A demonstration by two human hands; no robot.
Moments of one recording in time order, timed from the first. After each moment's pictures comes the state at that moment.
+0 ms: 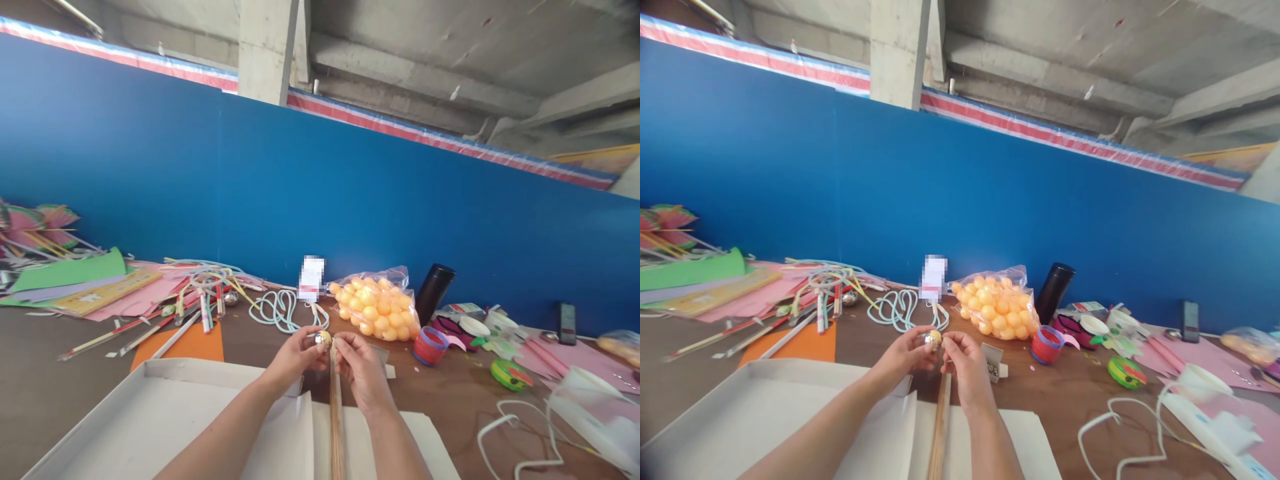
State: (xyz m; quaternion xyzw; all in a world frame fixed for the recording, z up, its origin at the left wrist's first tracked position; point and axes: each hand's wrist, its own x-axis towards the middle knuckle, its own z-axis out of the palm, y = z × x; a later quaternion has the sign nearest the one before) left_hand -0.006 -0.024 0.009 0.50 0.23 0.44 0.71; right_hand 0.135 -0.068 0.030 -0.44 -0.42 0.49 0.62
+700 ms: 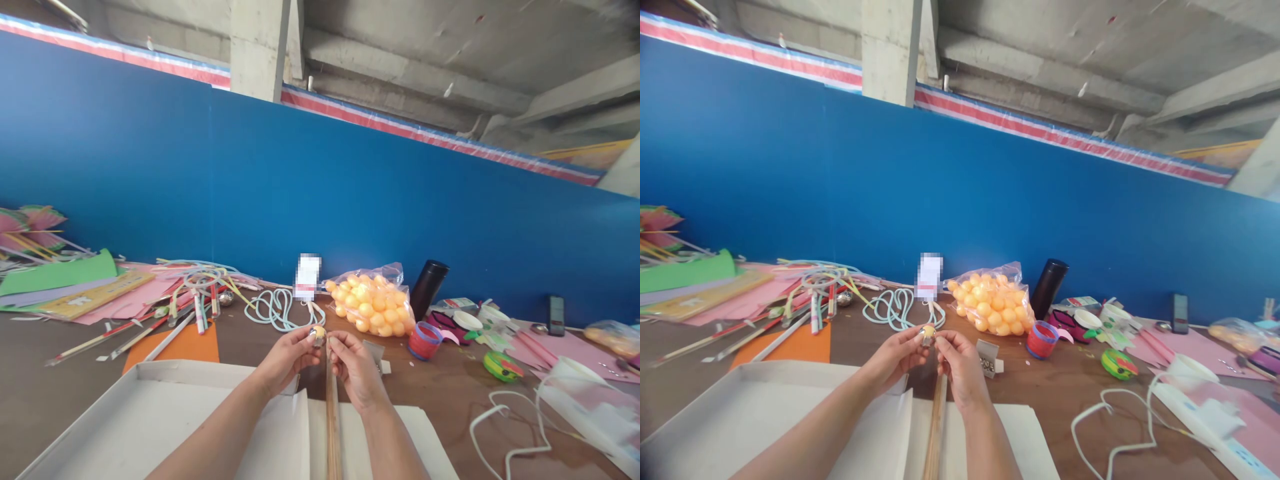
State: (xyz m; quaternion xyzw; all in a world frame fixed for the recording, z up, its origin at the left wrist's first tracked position) left_hand -0.011 -0.028 0.019 0.42 0.16 0.43 0.78; right_hand 0.133 -0.070 0.032 -0.43 -0.43 0.51 0.61
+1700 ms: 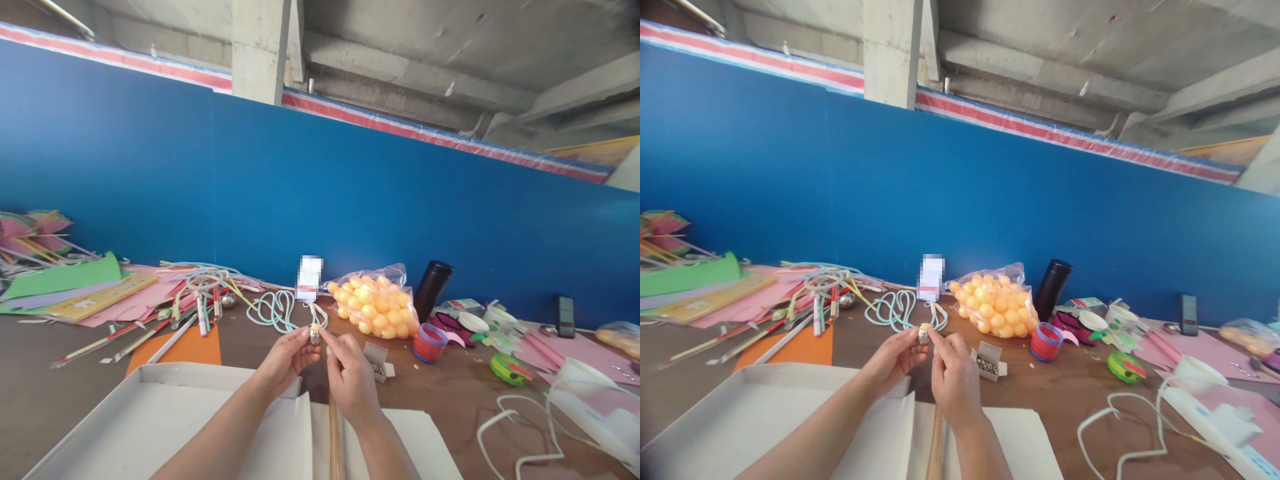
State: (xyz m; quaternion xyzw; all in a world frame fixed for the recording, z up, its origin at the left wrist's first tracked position) left_hand -0.014 -0.023 0.015 0.37 0.15 0.46 0.79; right_hand 0.125 -0.083 0.031 -0.53 -0.73 0.00 0.44
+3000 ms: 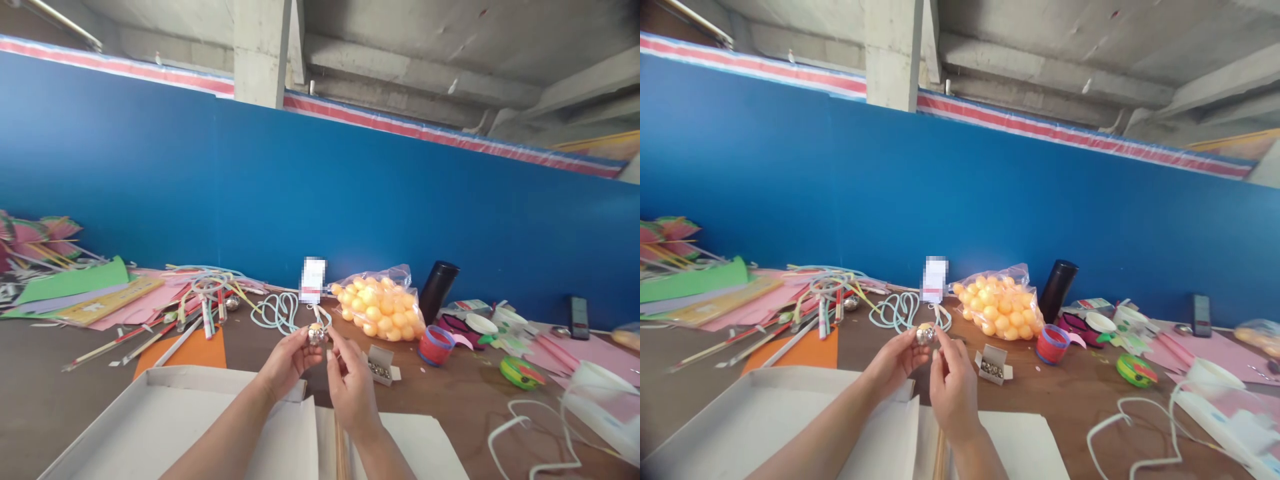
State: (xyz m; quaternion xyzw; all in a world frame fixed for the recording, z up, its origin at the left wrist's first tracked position) left_hand -0.016 -0.020 0.014 0.36 0.13 0.47 0.79; right_hand 0.111 -0.083 0.025 -0.52 -0.66 0.08 0.53
